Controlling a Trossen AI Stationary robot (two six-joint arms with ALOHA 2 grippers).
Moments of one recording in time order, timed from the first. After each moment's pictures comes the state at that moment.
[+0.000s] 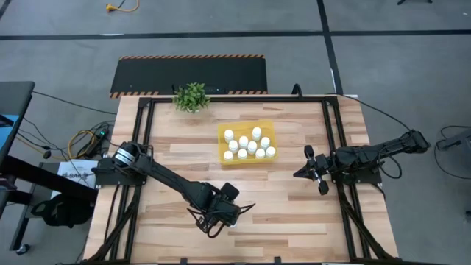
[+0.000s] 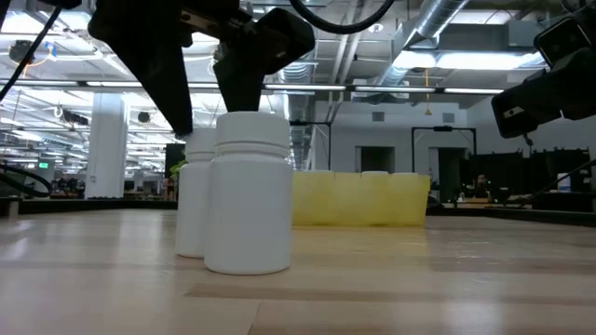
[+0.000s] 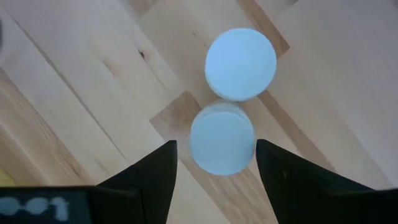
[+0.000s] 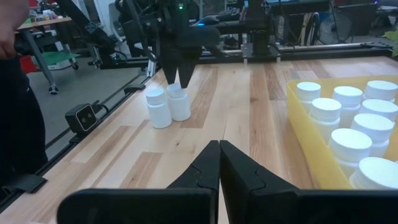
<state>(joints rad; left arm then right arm) -0.45 1.98 1.58 -0.88 -0.06 0.24 0.27 0.20 0.01 0.01 0.00 0.08</state>
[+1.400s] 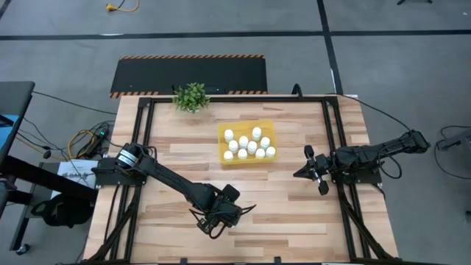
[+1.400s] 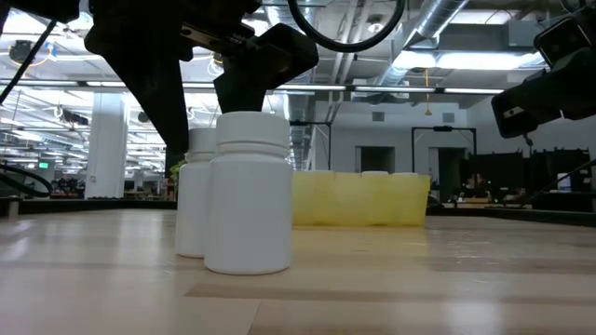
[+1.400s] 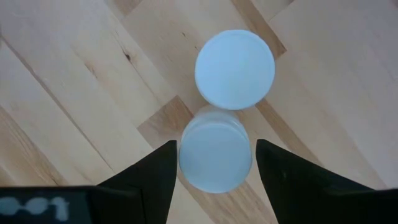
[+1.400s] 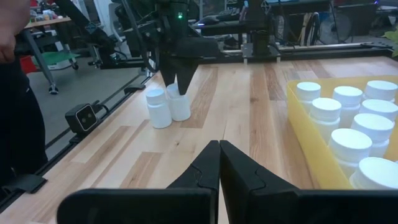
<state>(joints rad) -0.44 2.02 1.58 -0.86 -0.03 0.24 0.27 0.20 0.01 0.01 0.00 0.08</state>
